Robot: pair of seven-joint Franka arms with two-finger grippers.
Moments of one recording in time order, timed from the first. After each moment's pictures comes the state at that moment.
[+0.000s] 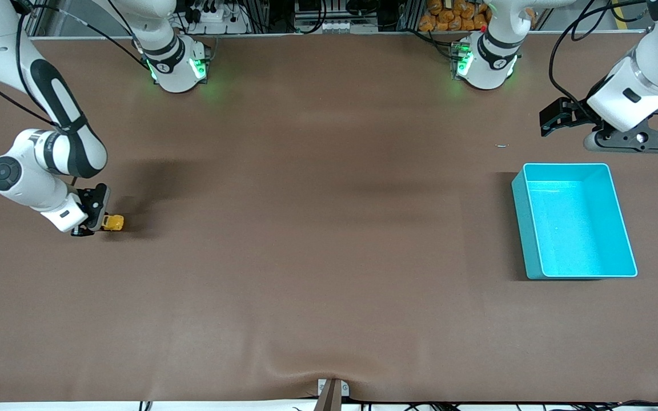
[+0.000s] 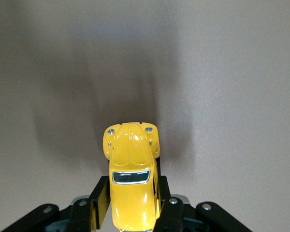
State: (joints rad) left arm -0.02 -0.04 -0.16 -1.62 0.01 1.47 -0.10; right arm -0.33 0.42 0.06 -2.17 -0.18 2.57 -1.62
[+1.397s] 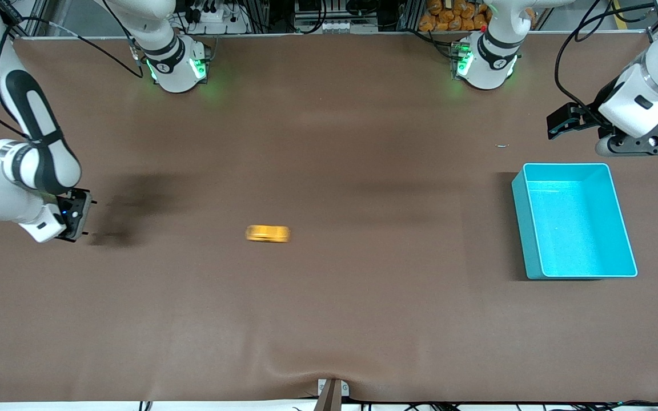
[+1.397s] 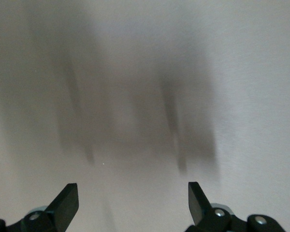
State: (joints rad) left arm 0.01 -0.04 -0.15 -1.65 0.01 1.47 -0.15; right arm -0.37 0.48 0.06 -1.96 -0.08 2.27 -1.63
